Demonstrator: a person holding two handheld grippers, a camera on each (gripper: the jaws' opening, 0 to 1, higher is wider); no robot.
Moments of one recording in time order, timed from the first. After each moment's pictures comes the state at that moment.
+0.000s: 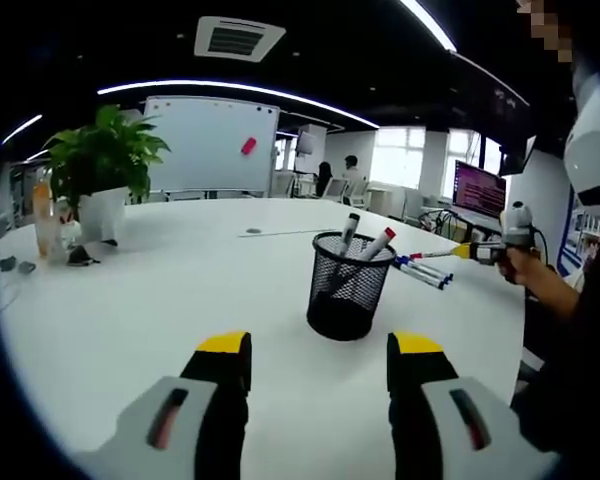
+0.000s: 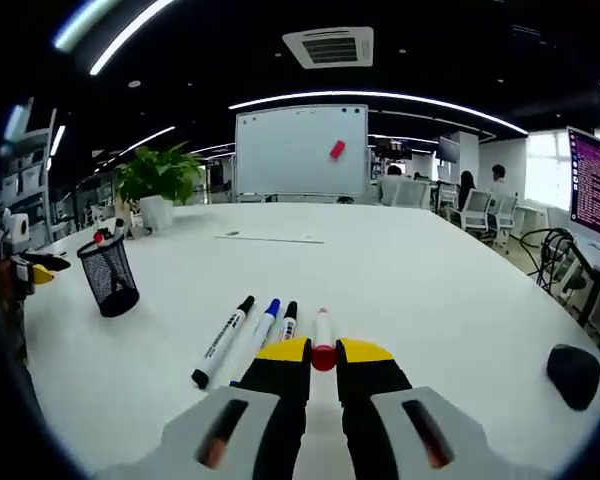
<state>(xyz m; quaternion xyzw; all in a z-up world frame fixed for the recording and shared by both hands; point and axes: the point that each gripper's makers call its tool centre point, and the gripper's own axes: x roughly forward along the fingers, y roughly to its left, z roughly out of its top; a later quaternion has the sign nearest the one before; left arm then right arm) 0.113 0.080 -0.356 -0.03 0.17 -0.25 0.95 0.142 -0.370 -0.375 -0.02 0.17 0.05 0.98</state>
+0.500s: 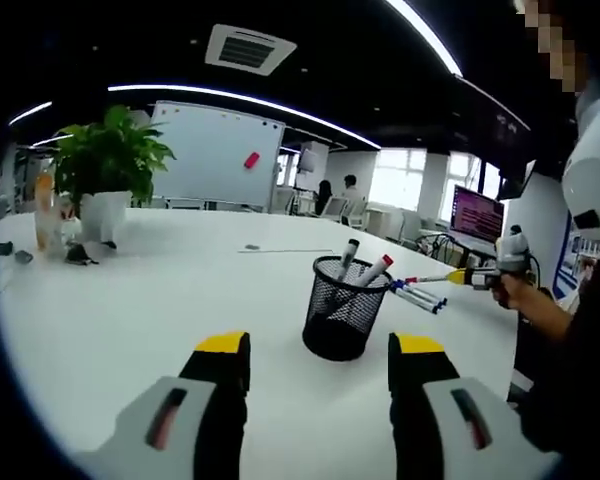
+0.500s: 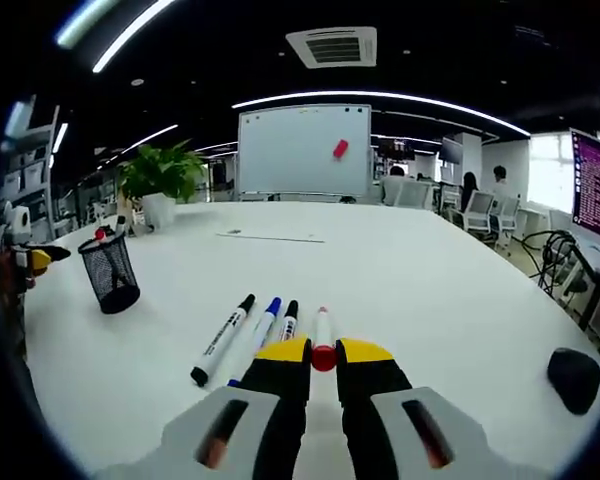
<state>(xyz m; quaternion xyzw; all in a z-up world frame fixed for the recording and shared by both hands) 0.116 0.078 -0.339 -0.07 0.14 -0.25 0.96 0.144 -0.370 -0.375 -0.03 0.17 0.06 0.98</state>
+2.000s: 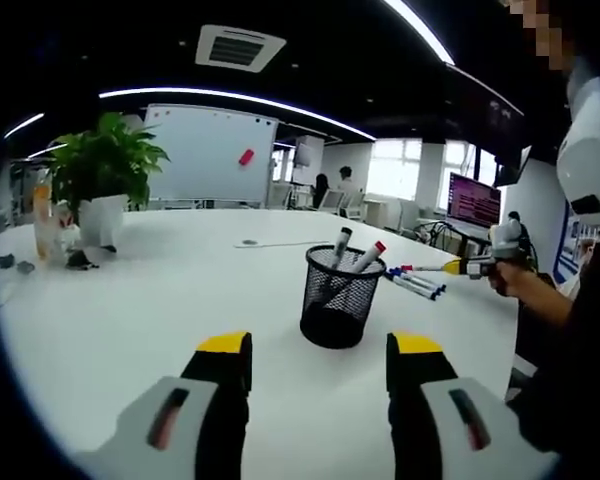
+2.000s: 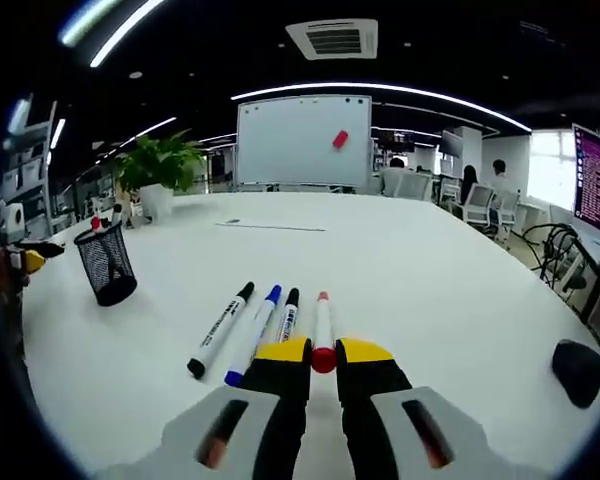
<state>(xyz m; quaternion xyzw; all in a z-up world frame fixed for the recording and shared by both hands) 0.105 0.079 -0.347 -0.04 0.15 -0.25 0.96 0.145 -0.367 -0.389 -0.03 0.19 0.06 0.98</state>
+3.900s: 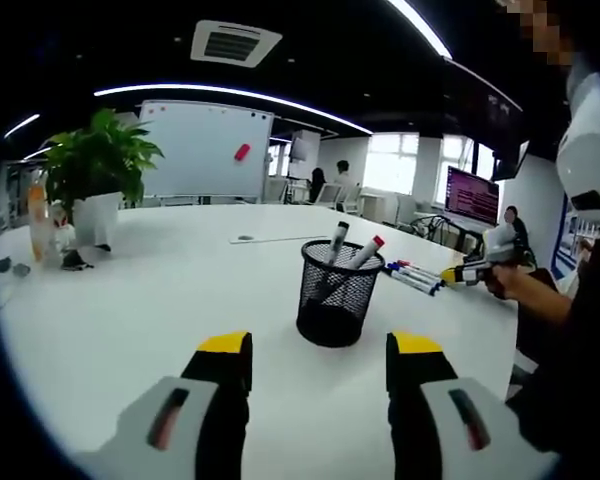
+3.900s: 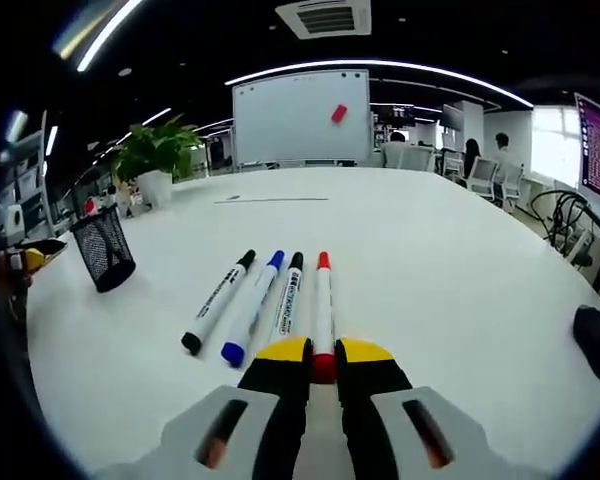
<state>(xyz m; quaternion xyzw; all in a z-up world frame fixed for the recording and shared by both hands) 0.109 0.071 -0.350 -0.03 0.16 -0.26 0.95 0.141 -0.362 -0.422 -0.01 0.24 0.07 0.97</state>
